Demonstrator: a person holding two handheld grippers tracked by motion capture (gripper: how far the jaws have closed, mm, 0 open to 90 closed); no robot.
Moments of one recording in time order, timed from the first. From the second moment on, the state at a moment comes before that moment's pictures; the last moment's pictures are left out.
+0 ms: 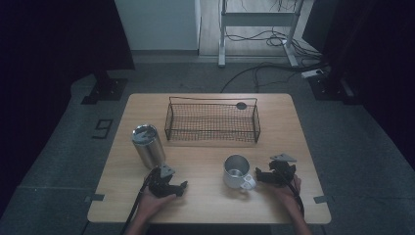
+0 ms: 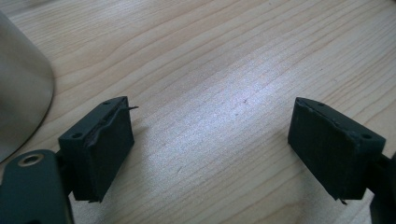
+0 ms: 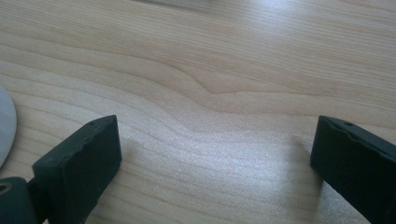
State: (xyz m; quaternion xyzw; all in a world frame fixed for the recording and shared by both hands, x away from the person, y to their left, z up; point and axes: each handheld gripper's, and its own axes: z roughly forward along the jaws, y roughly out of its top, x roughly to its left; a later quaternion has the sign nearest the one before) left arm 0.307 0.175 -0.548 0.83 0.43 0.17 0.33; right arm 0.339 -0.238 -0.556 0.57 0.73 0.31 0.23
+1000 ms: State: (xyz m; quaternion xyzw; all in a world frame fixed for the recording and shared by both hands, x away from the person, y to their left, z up) left arm 0.307 0.176 -0.547 0.82 0.43 0.17 0.33; right arm 0.334 -0.243 -0.556 0.58 0.71 0.31 0.24
